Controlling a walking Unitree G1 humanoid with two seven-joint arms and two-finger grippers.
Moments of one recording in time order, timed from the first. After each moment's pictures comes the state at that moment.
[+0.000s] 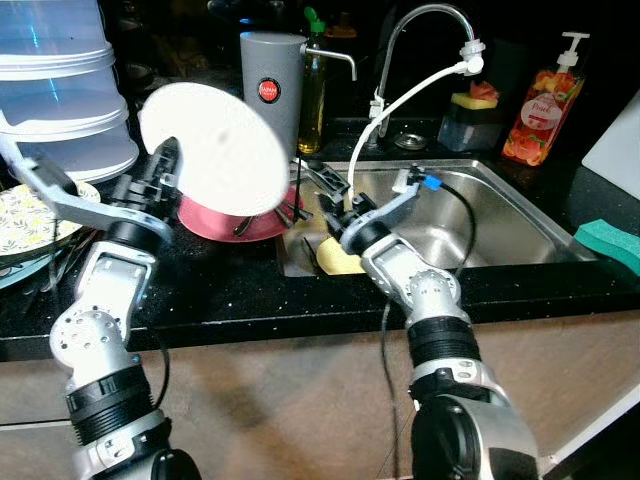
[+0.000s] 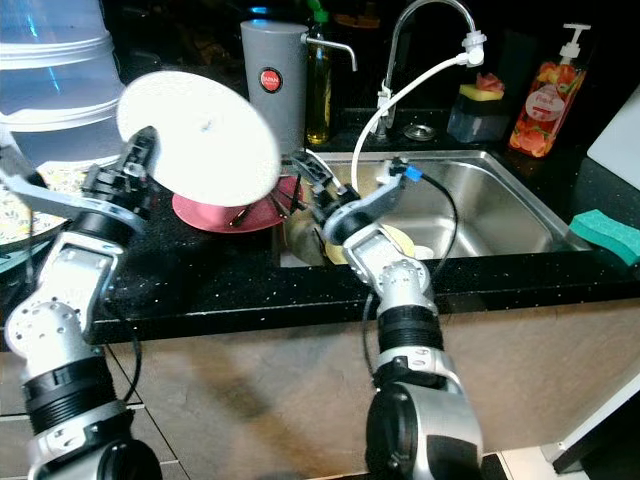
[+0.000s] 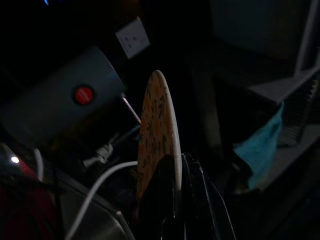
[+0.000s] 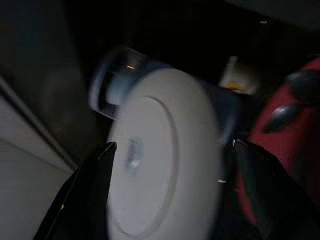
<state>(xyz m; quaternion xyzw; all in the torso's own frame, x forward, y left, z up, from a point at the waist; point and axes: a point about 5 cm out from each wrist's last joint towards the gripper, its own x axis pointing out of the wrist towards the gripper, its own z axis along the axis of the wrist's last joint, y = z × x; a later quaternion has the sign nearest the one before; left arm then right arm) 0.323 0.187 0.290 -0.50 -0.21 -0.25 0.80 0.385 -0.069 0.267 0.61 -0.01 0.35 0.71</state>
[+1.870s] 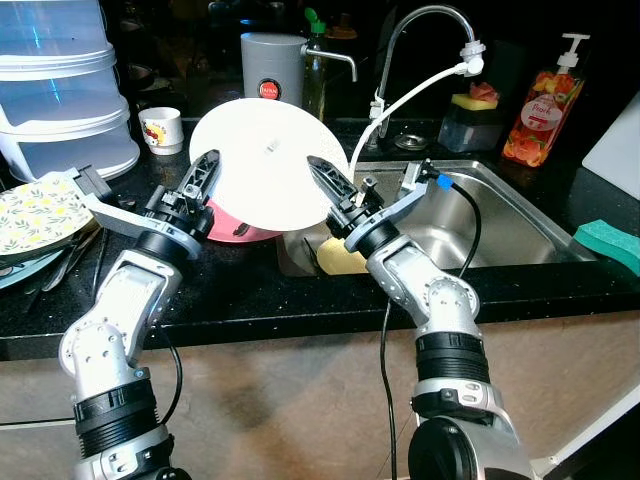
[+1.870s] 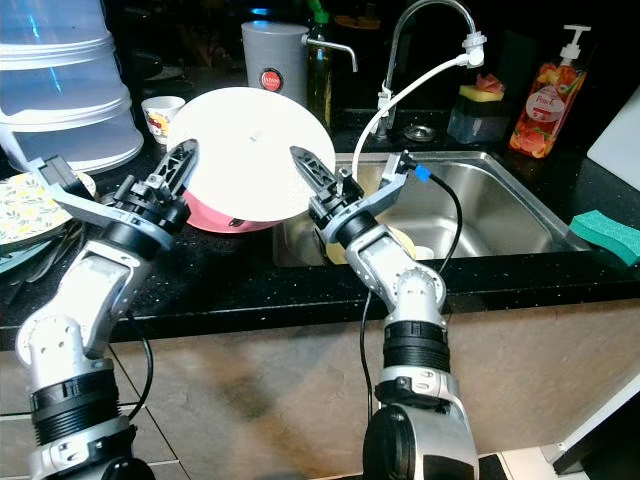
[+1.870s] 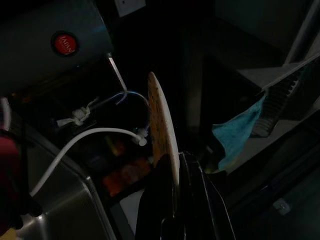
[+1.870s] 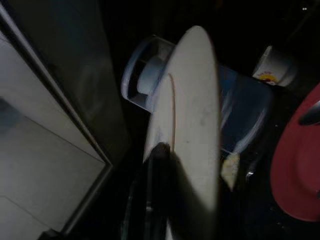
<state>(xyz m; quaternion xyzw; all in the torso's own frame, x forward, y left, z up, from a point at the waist) 0.320 0.170 0.281 -0.55 -0.14 -0.29 0.77 0.369 -0.075 0.270 0.60 -0.02 0.39 0.69</state>
